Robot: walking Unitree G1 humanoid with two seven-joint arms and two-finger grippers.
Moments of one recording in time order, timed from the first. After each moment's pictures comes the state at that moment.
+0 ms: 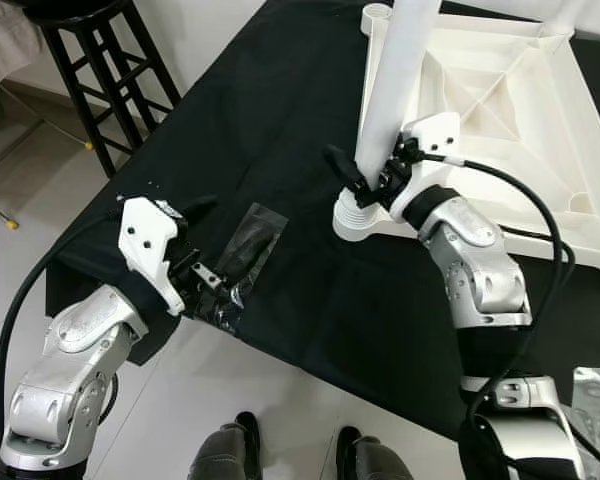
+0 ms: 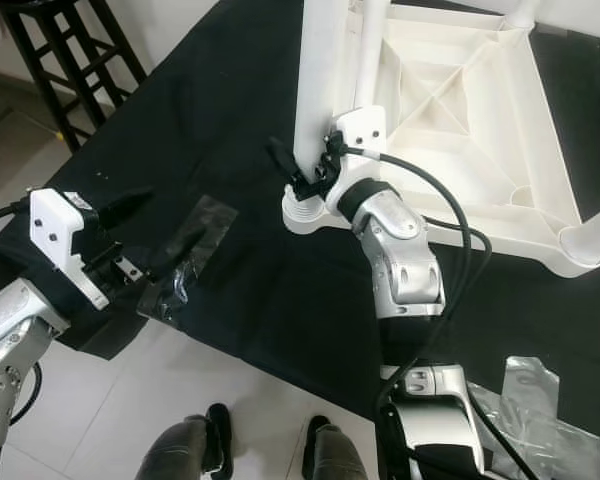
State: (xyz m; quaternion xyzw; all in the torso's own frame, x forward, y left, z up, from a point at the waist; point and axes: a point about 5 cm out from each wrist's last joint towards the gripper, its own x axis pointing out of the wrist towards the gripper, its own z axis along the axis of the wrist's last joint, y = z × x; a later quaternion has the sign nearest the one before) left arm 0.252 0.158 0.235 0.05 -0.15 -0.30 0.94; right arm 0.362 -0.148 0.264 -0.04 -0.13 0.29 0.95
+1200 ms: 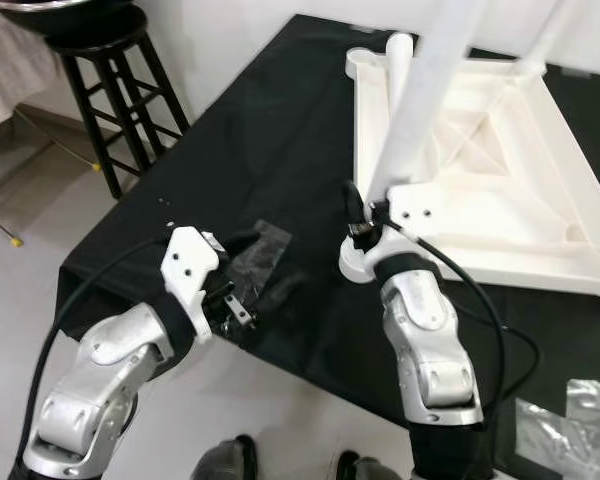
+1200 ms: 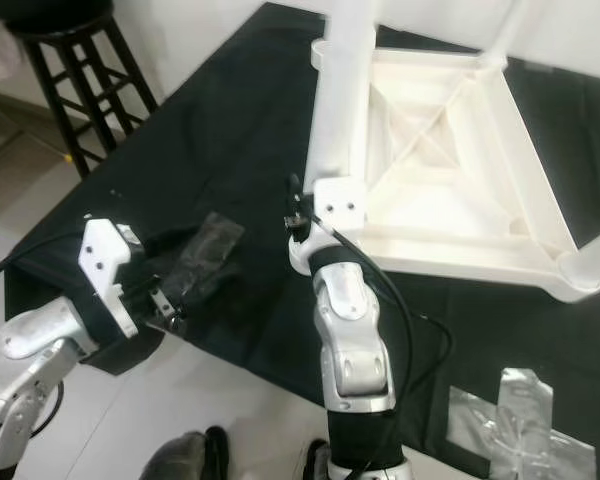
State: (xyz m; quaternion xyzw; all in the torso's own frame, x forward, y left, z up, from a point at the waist) left arm 0.250 0.126 0.202 0.04 -0.10 -0.39 0.91; right arm 0.312 -0.095 0.204 0.00 -0.10 0.06 0.99
